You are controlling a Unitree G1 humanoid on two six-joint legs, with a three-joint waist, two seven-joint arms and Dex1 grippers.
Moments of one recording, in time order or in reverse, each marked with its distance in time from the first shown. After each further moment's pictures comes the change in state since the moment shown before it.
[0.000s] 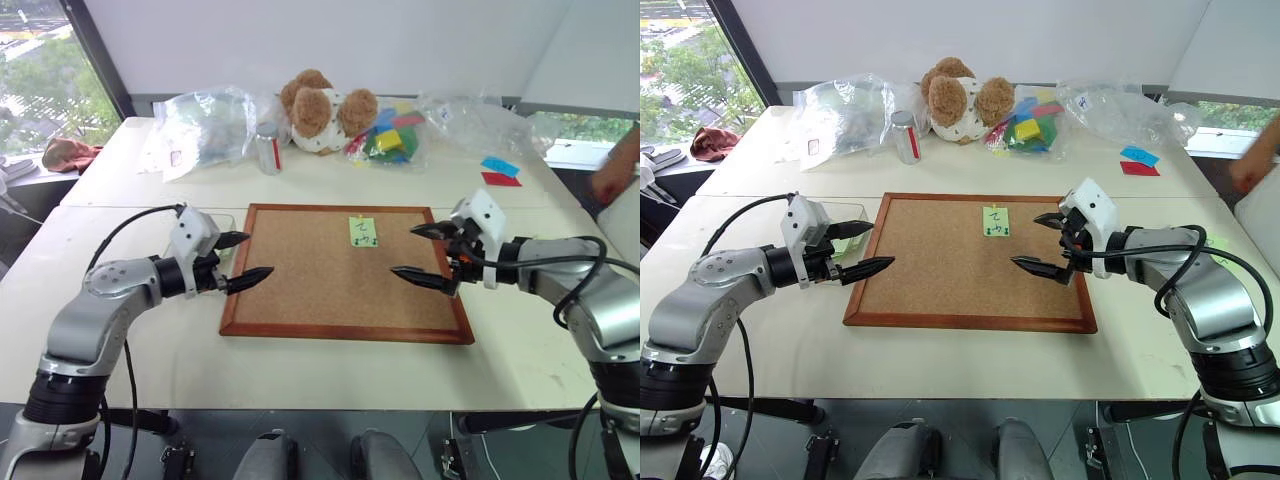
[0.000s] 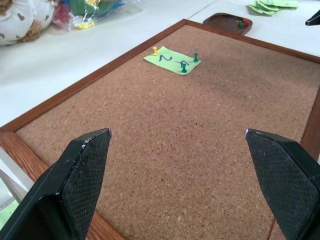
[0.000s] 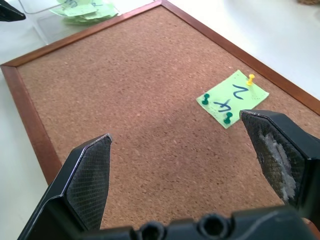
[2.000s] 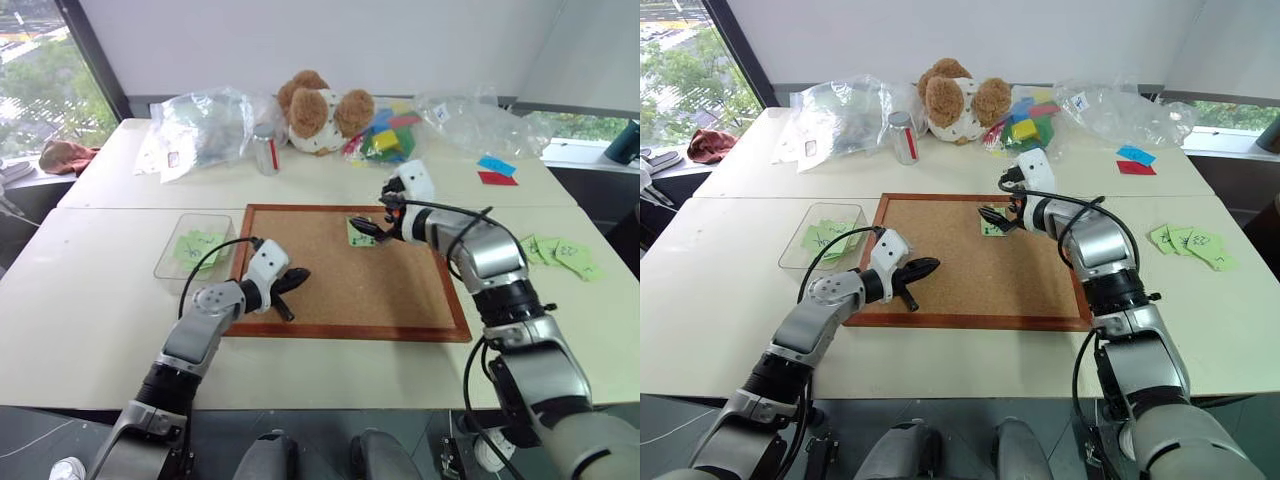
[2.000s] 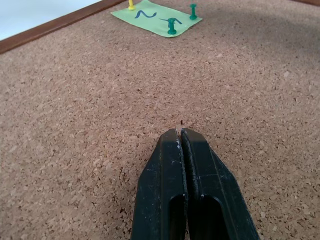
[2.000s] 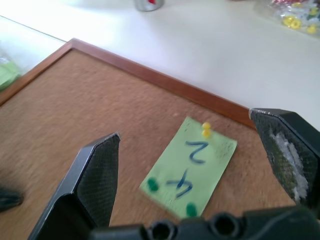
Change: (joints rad) left arm -0.067 -0.336 -0.274 0.295 0.342 -0.224 0.209; right arm -0.467 0.463 0.142 0.765 -0.258 -0.101 -0.337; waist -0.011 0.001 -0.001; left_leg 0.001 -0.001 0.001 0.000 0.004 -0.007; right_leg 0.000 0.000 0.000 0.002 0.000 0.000
